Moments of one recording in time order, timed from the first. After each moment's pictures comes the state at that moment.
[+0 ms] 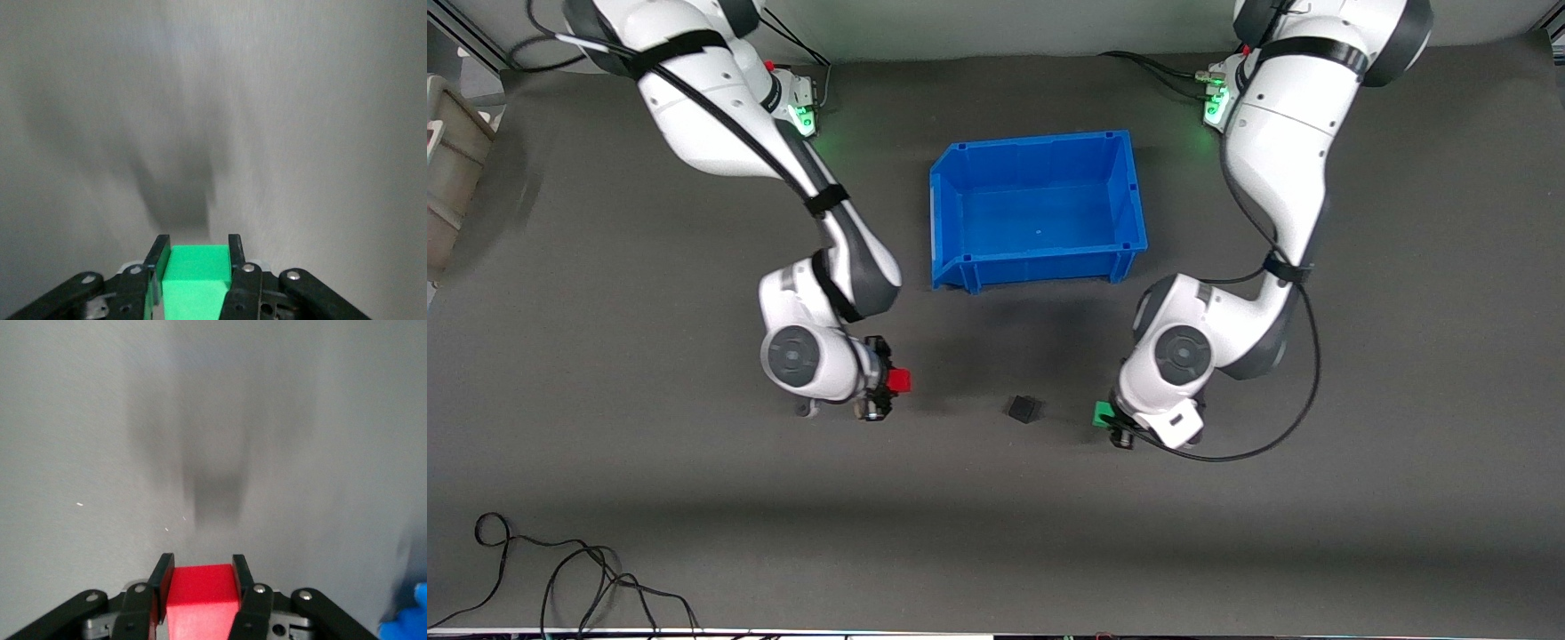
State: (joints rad) left arm -0.43 0.80 -0.07 -1.45 -0.02 2.32 -1.83; right arm 0.52 0.75 -0.08 -1.47 0.21 2.10 1.96
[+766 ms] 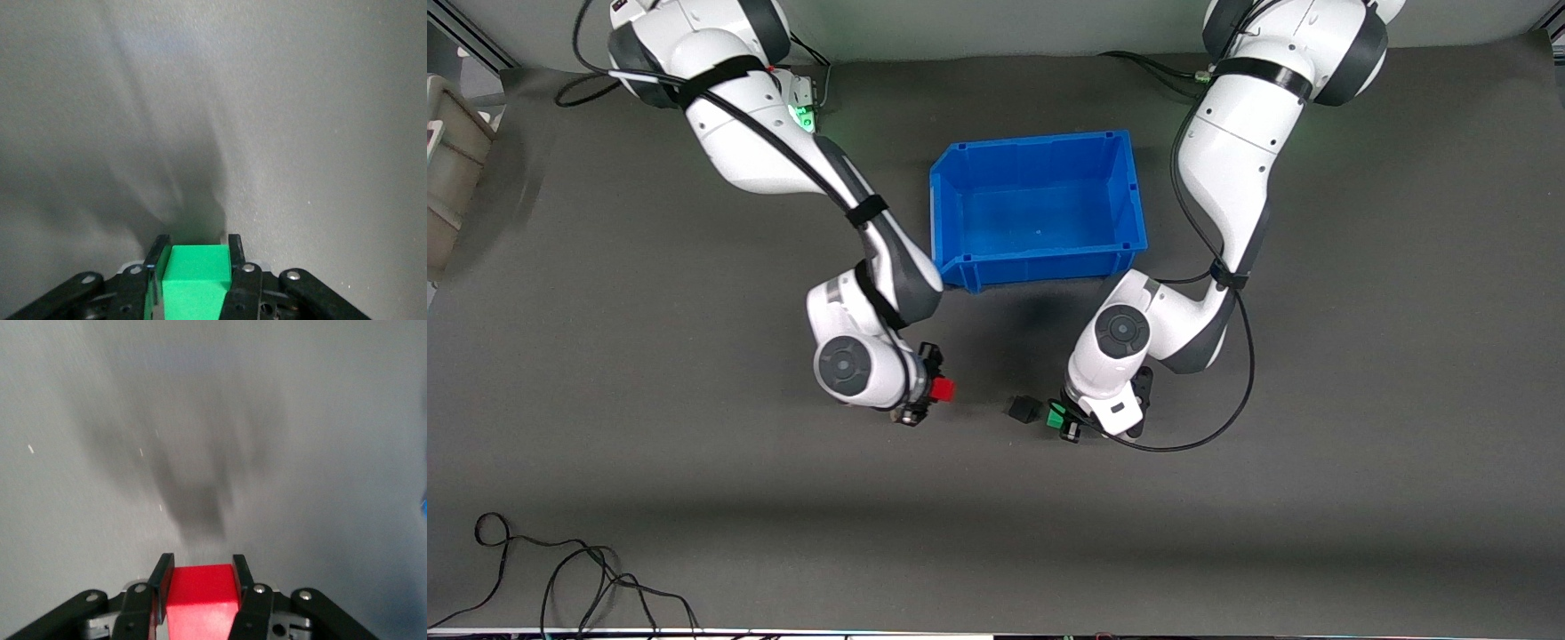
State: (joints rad) left arm -0.51 0.89 -0.07 -1.41 0.01 2.50 -1.83; right arm 0.57 0.88 -0.07 -1.30 0.28 2.12 2.28
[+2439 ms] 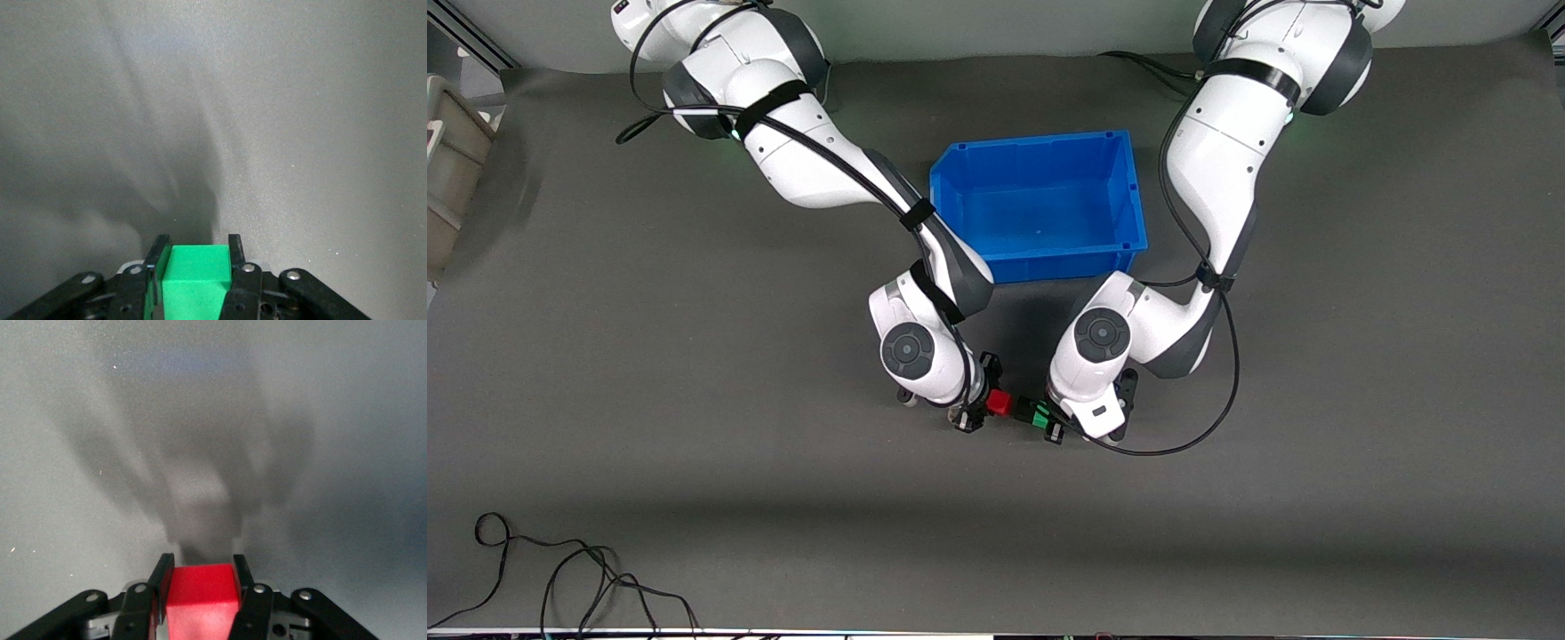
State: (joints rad) left arm -0.53 0.93 -0.07 -1.29 0.02 2.40 -1.84; right arm 0.62 1.03 -0.03 -1.12 0.28 2.25 2.41
